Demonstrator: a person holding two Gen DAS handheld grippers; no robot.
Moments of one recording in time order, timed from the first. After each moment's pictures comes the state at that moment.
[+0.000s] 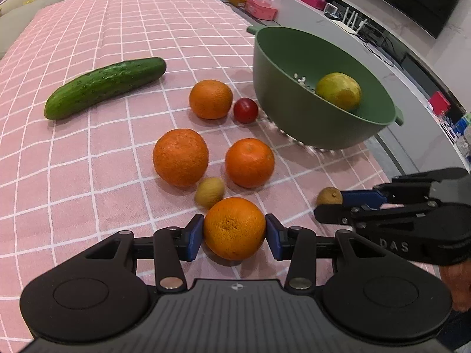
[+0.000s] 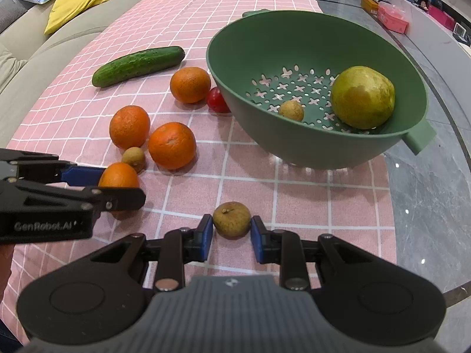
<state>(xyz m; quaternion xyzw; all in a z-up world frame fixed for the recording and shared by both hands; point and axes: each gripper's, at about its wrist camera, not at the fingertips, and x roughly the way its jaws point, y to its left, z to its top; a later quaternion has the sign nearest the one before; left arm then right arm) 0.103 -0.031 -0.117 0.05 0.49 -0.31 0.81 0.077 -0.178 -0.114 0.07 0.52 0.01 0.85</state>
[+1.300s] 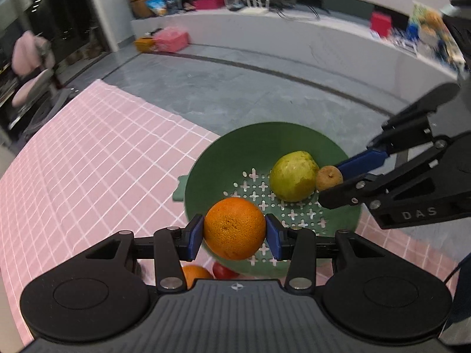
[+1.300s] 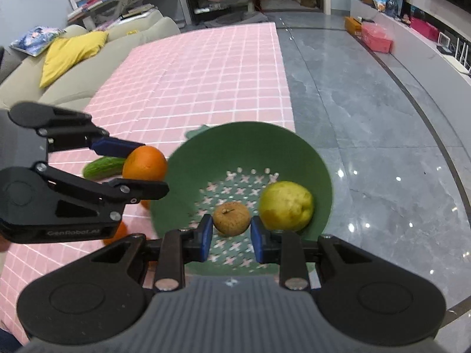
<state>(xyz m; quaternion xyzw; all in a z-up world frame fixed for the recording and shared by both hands) 0.172 -0.167 -0.031 0.29 0.37 -0.43 0.77 0.124 -0.272 -0.018 0.10 0.47 0.00 0.88</state>
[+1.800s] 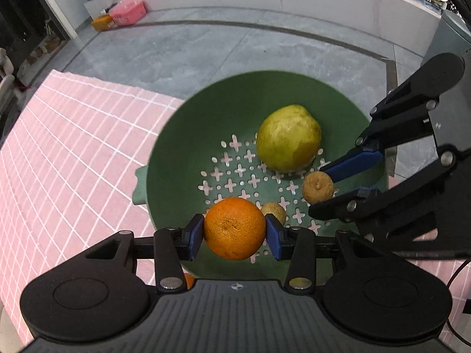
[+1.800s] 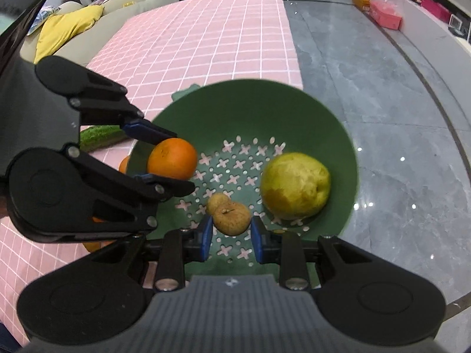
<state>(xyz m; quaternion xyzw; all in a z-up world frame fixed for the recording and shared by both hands) 0.190 -0.210 -0.086 0.38 0.41 -0.45 0.69 0.147 -0.269 -0.068 0.10 0.52 0.01 0.85</state>
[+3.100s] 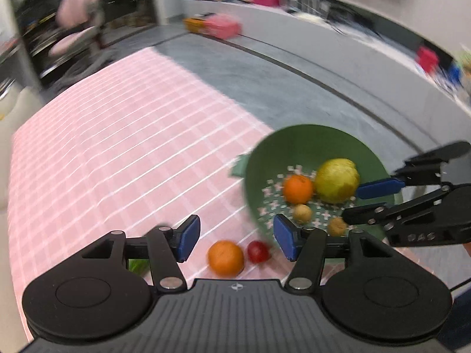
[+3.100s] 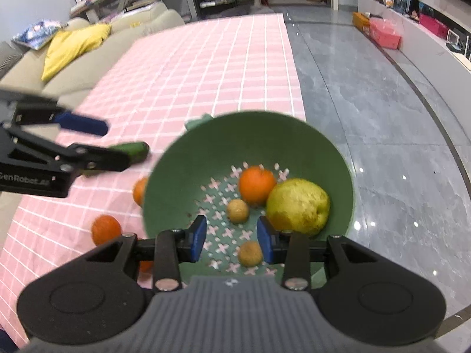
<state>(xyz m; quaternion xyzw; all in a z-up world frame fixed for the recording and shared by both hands) 0.193 -0.105 -0.018 0.20 0.42 -0.34 0.82 0.134 -0.263 -0.038 0.10 0.46 0.02 0.88</state>
